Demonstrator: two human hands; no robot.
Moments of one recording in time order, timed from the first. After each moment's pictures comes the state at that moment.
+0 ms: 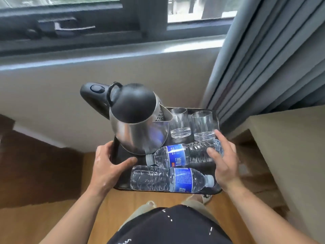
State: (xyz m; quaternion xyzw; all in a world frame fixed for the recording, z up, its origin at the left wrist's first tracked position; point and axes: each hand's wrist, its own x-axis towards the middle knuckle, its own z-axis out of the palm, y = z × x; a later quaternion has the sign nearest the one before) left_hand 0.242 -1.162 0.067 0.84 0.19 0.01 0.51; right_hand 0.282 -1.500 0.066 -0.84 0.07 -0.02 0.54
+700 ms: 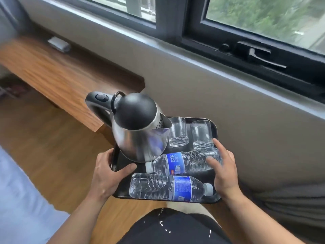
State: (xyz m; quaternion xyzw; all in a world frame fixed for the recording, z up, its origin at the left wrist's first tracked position) left_hand 0.040 -0.991 0.088 0.71 0.49 0.20 0.46; right_hand 0.305 -1.208 0.081 -0.81 -0.24 0.19 0.50
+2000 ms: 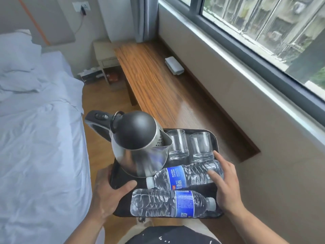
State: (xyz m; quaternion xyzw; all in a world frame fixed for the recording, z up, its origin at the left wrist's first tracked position) left_hand -0.170 -0.673 0.062 0.55 0.66 0.30 0.41; right_hand 0.187 -0.719 0.082 -0.70 -0.48 0.31 0.44
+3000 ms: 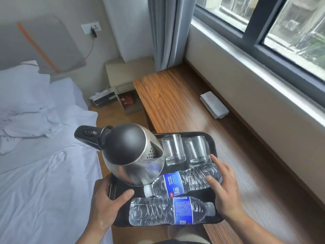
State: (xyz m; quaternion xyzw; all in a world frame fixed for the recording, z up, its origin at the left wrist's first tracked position) left_hand -0.280 -0.277 0.090 0.52 0.68 0.34 0.38; right_hand 0.057 -0.305 0.065 -0.69 -0.48 0.33 0.43
